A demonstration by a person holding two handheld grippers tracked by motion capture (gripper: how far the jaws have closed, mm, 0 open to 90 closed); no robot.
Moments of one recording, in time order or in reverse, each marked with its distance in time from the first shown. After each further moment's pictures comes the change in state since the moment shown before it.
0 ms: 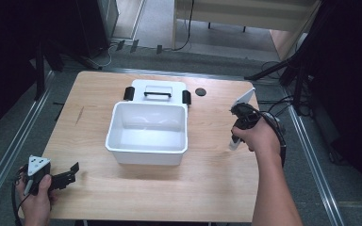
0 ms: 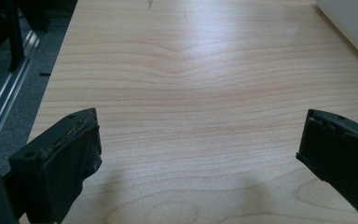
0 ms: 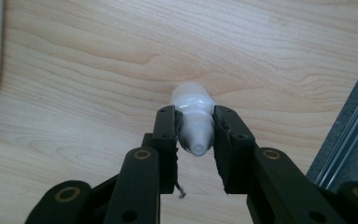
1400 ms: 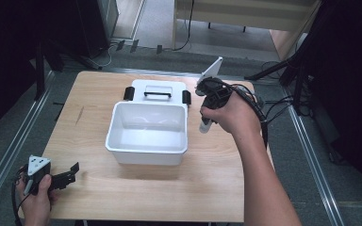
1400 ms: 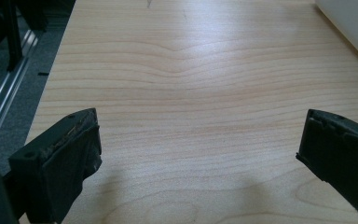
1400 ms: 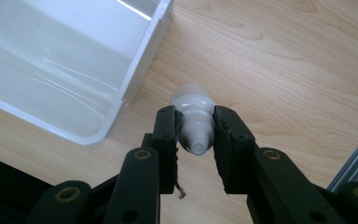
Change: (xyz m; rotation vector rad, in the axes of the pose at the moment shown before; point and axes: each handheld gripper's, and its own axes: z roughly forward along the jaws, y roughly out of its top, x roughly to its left) left arm 0.000 0.000 0.000 0.001 -0.007 0.001; right arm 0.100 0.028 -0.092 -0.083 0.033 -0.186
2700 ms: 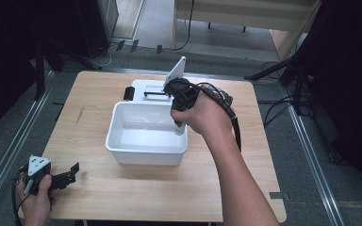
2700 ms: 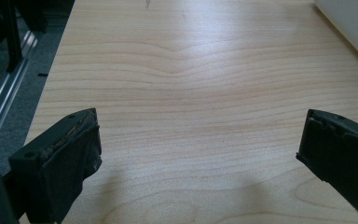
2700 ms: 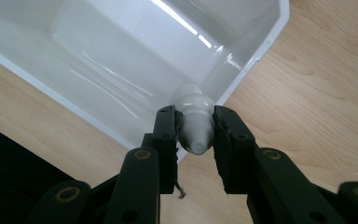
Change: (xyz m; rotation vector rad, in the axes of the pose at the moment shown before) left arm 0.000 0.000 0.000 0.001 -0.001 0.007; right arm 0.072 0.023 0.000 0.007 0.019 -0.144
